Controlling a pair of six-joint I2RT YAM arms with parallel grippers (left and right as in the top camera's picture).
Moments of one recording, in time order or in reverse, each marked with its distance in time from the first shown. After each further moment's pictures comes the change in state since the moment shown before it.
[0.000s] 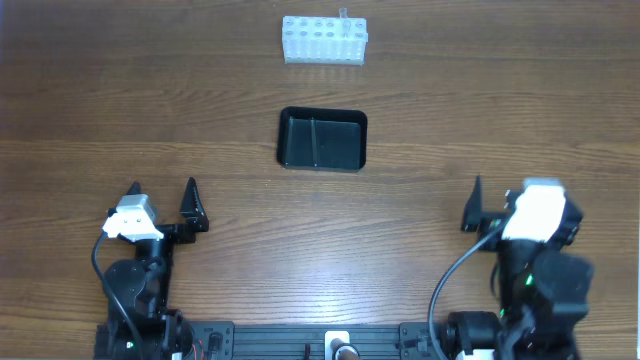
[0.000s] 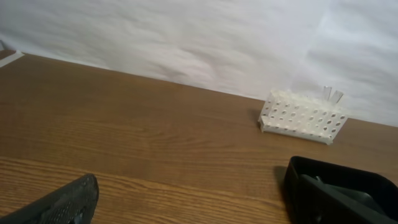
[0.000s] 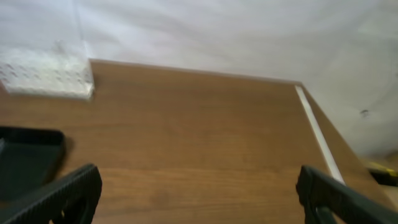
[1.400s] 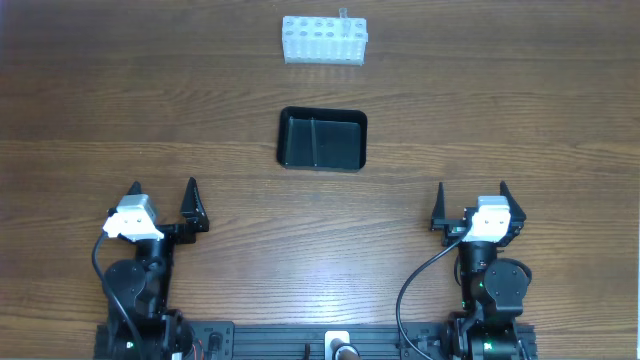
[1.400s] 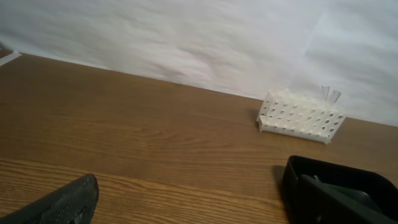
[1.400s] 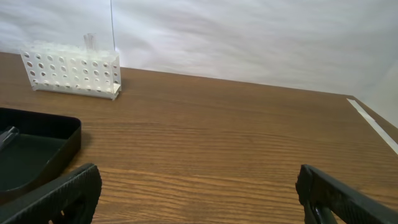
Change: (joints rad) left arm 0.000 0.000 0.000 0.000 0.007 0.000; right arm 0.000 -0.378 -0.700 0.526 -0.138 0.025
